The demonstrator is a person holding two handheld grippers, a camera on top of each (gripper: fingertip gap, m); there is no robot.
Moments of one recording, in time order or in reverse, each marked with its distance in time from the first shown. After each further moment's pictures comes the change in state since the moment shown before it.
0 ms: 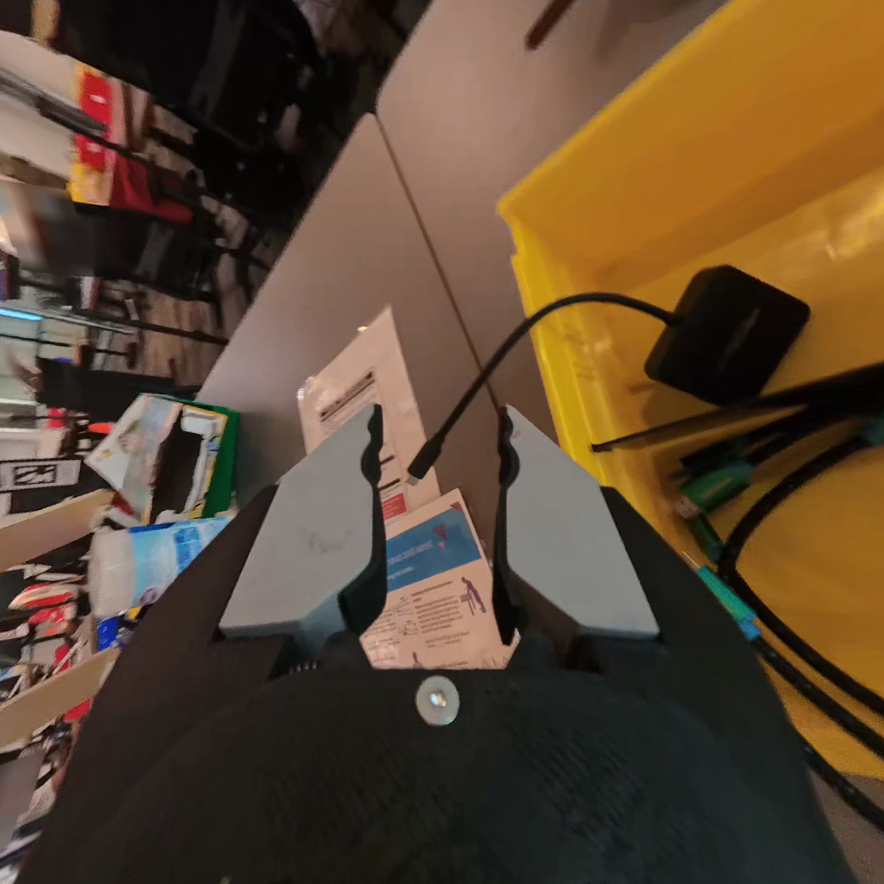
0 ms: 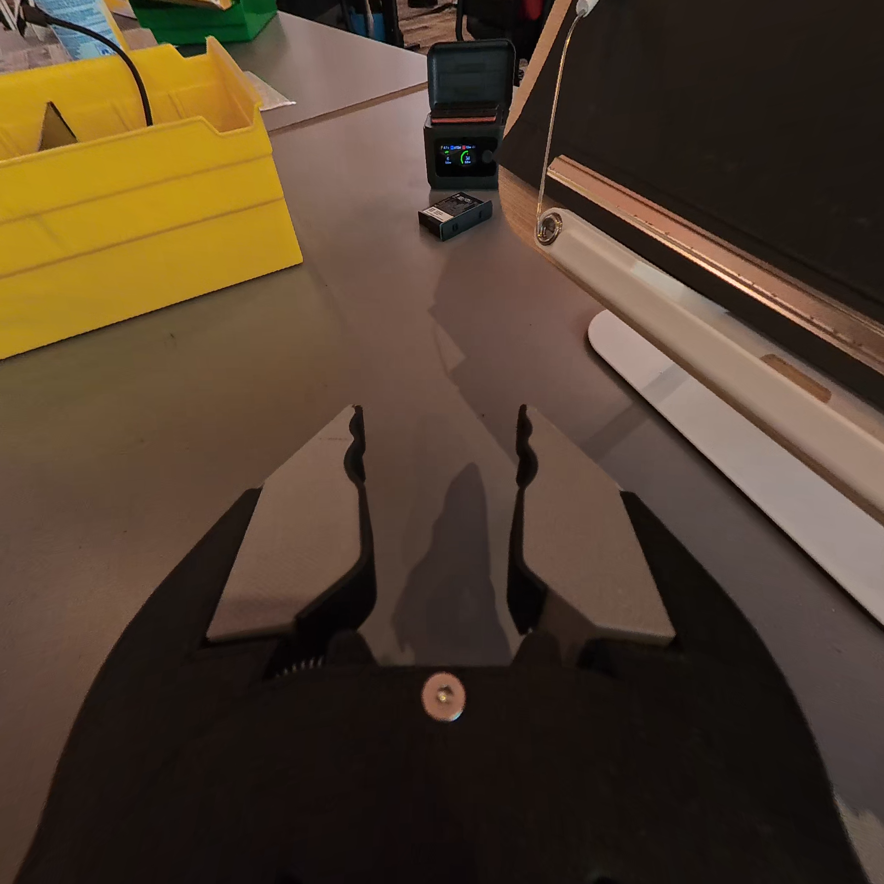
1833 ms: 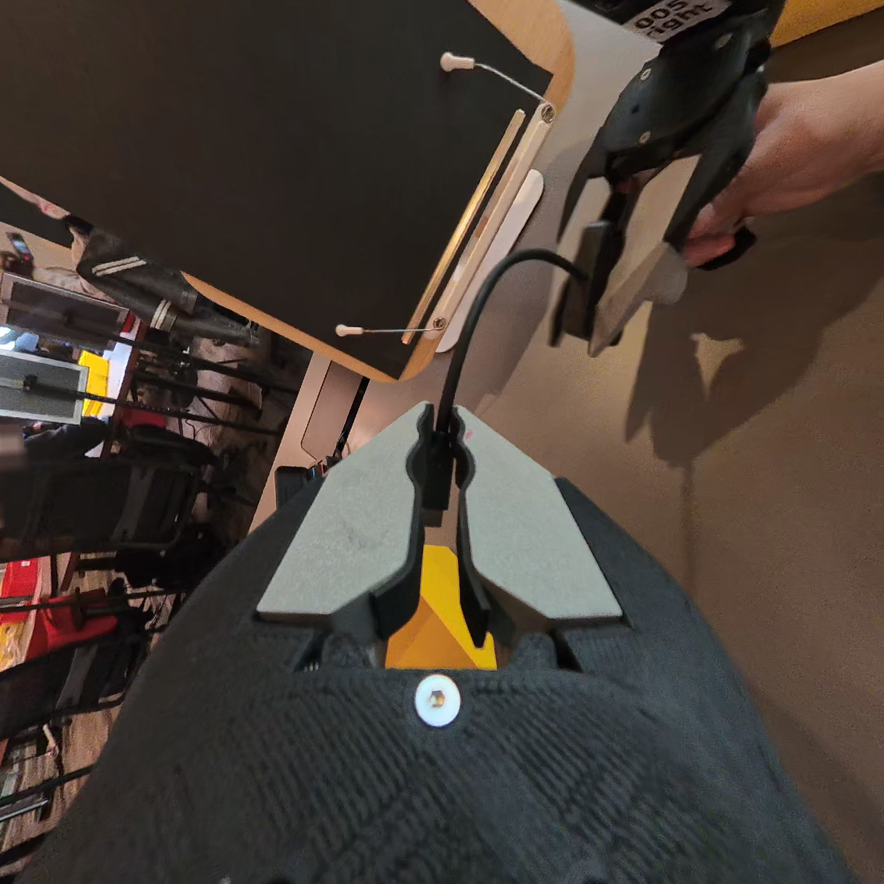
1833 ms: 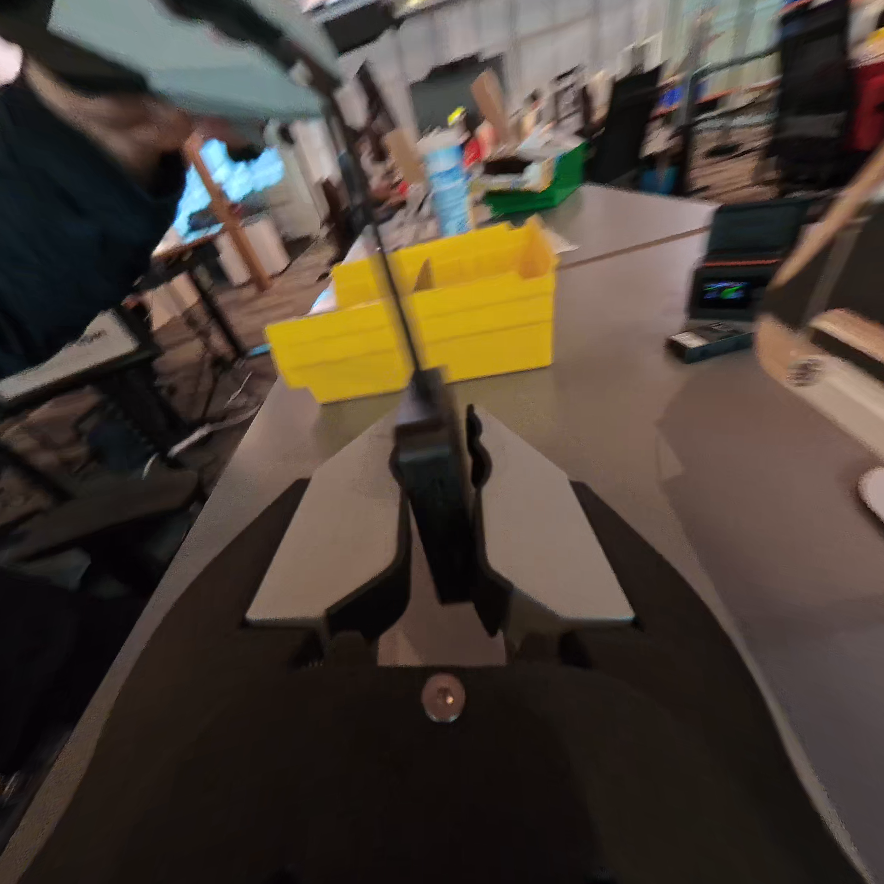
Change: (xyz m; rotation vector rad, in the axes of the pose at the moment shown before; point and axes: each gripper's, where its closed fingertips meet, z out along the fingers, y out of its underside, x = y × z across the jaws) left arm 0.234 -0.268 -0.165 0.570 0.351 0.339; right arm -0.079 -0.045 -0.053 0.240 -0.577 0.037
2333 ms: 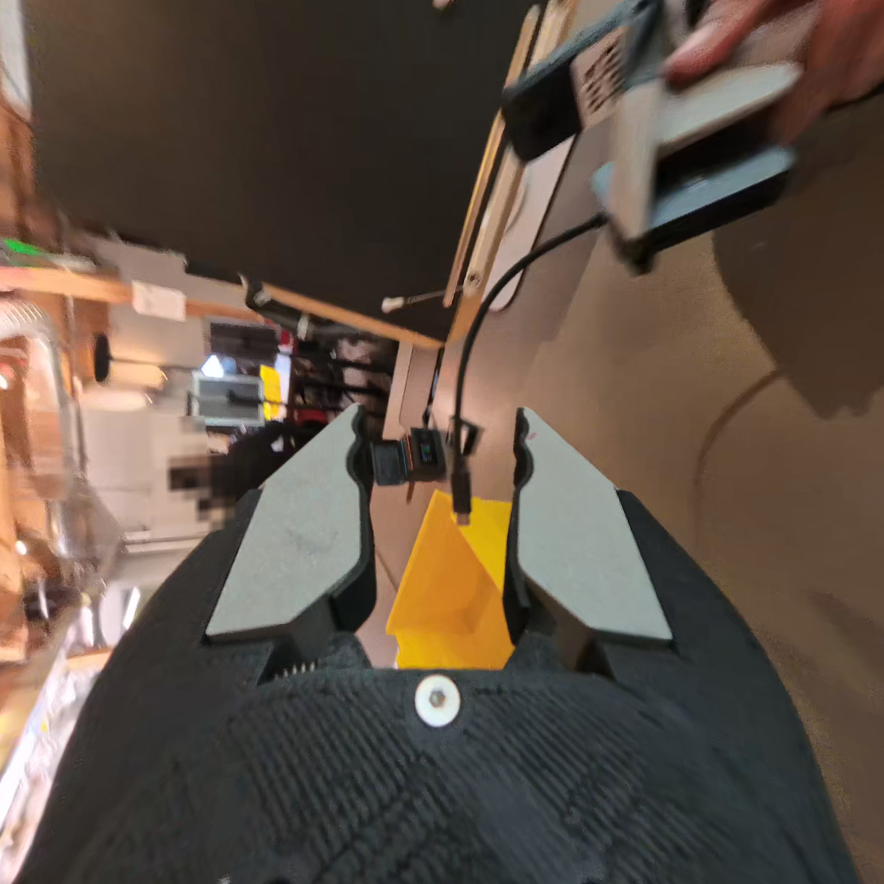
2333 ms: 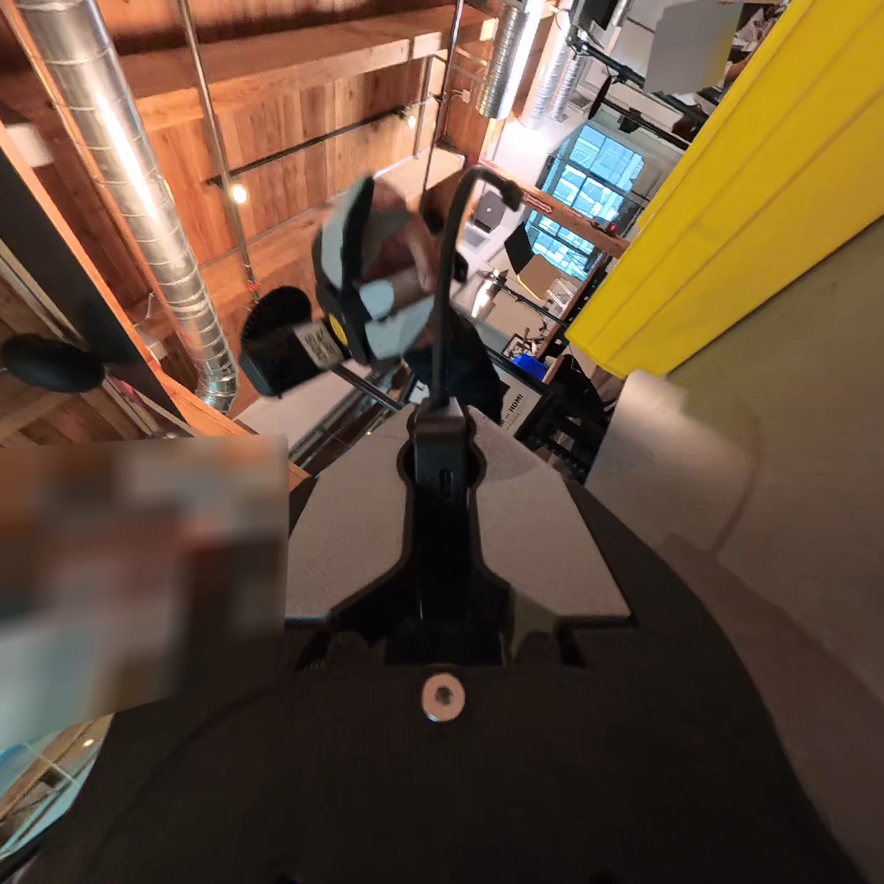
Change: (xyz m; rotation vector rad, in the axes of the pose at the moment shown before) left arm 0.026 0.018 -0.021 -0.064 -0.247 0.278; right arm -0.057 -0.004 -0.006 -0.006 -0.748 0.903
